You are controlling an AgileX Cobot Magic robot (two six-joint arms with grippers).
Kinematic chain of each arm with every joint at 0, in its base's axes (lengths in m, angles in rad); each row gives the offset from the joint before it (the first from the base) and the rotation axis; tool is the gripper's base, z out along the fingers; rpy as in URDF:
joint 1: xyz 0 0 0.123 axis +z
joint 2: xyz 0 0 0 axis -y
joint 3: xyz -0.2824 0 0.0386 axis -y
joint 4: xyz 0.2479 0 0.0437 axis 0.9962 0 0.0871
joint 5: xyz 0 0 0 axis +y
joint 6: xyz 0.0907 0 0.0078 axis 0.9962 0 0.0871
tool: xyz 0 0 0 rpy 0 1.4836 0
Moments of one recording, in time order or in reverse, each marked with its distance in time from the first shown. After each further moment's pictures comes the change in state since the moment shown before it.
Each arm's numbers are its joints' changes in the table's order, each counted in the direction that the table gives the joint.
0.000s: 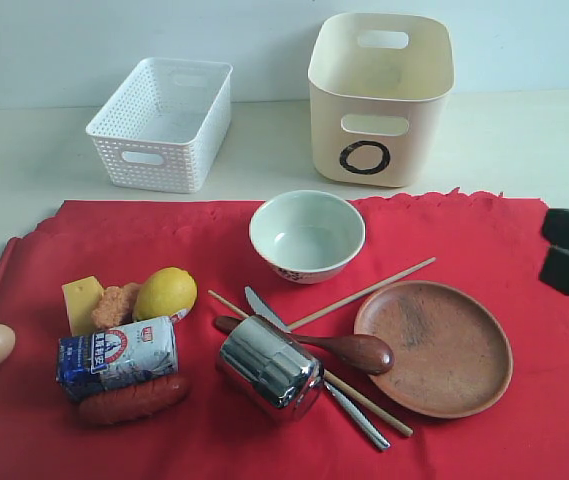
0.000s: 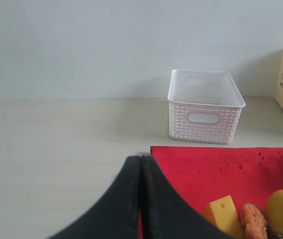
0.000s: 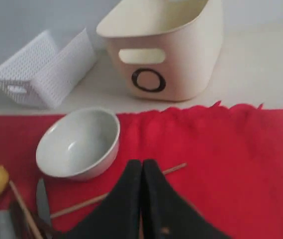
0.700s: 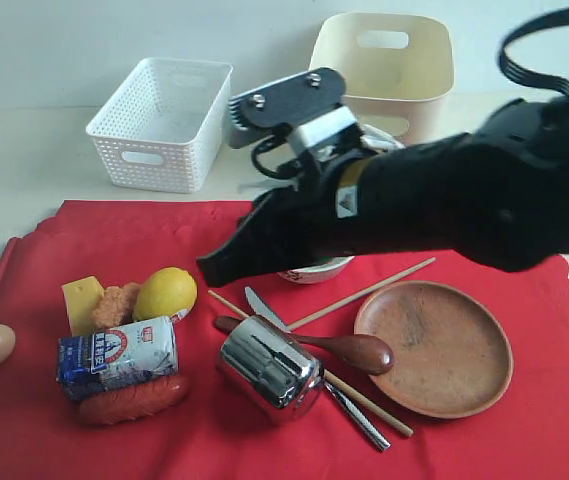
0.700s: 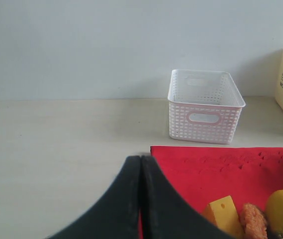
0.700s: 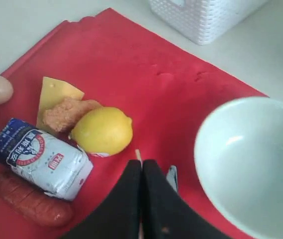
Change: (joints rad) left arm 0.000 0.000 0.000 0.000 0.000 0.000; right arm 0.438 -0.751 0.623 -0.117 0.165 -0.039
